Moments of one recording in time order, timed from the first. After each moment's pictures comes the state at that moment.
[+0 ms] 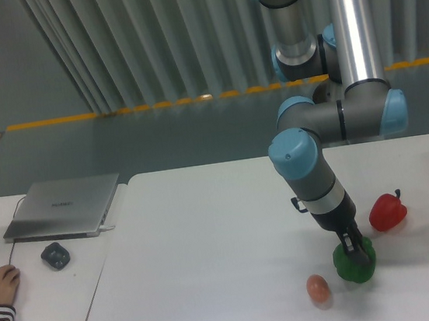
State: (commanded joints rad) arm 2.15 -2.04 -1.48 -1.12 1.87 1.44
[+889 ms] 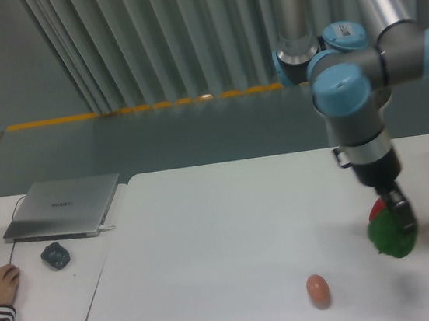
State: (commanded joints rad) arm 2.42 -1.87 -1.48 -1.13 1.70 1.55
